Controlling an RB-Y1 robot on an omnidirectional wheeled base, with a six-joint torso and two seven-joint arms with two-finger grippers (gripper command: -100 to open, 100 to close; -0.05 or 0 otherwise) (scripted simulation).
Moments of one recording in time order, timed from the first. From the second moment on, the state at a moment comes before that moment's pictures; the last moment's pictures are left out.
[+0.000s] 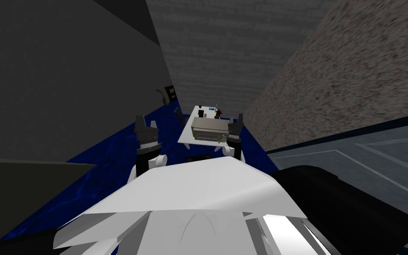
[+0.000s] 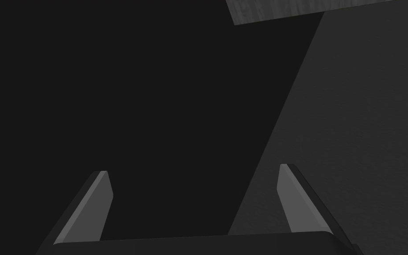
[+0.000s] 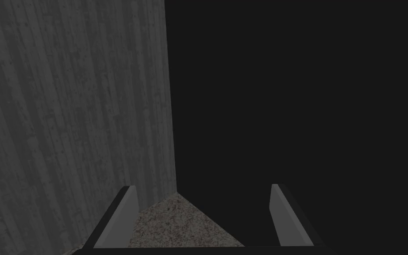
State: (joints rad) left arm 0.52 0.00 0.03 -2.28 -0.06 -0.43 -0.07; right arm 0.49 0.05 -0.04 -2.26 0.00 -0.50 -0.01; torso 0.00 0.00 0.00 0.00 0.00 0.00
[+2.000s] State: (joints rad) left arm 0.52 0.00 0.03 -2.28 -0.06 -0.43 -0.07; right arm 0.45 -0.15 -0.06 -2.19 0.19 -0.46 0.15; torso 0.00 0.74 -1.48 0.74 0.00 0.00
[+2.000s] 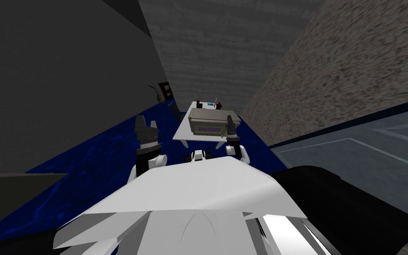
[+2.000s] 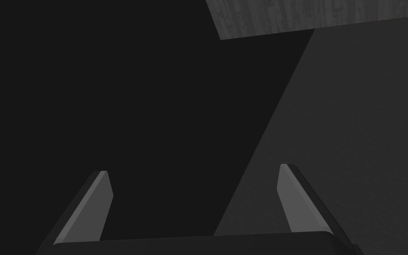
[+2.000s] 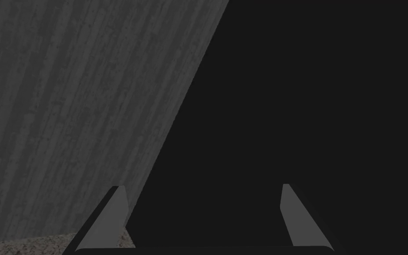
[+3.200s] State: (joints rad) left arm 0.52 0.00 0.03 -2.28 -0.06 -0.43 -0.07; right arm 0.38 -0.16 -0.12 -2.05 0.53 -0.37 0.43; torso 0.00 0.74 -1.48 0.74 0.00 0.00
